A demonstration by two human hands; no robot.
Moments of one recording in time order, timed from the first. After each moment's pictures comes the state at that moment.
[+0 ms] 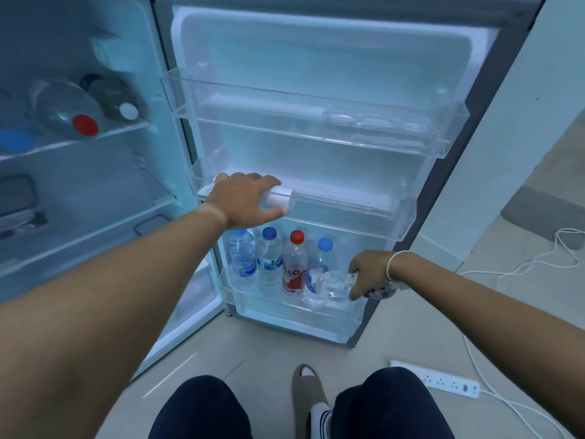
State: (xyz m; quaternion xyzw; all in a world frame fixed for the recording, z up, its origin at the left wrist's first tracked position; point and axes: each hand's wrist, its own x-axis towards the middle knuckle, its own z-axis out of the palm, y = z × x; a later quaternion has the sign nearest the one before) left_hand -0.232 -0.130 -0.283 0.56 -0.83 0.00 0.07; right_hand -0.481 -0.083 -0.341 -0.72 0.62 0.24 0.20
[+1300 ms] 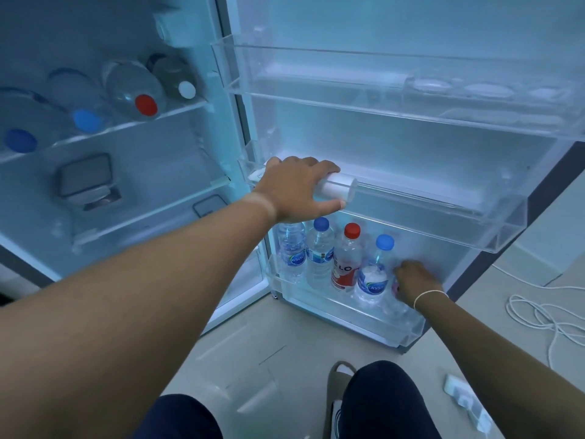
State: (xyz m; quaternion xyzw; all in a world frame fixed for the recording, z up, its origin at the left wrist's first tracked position) left_hand -0.235 -0.128 -0.281 0.57 -0.82 0.00 0.07; right_hand -0.484 -0.132 -0.472 -0.73 0.68 0.11 0.08
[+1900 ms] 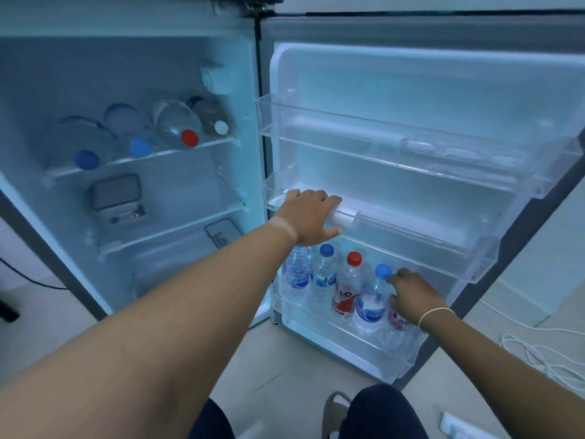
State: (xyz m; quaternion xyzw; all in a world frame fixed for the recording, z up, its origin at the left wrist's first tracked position) left_hand -0.228 -0.108 -0.273 0.56 -0.83 0.03 0.02; right_hand -0.460 -0.099 -0.398 -0.75 0.65 0.06 0.05
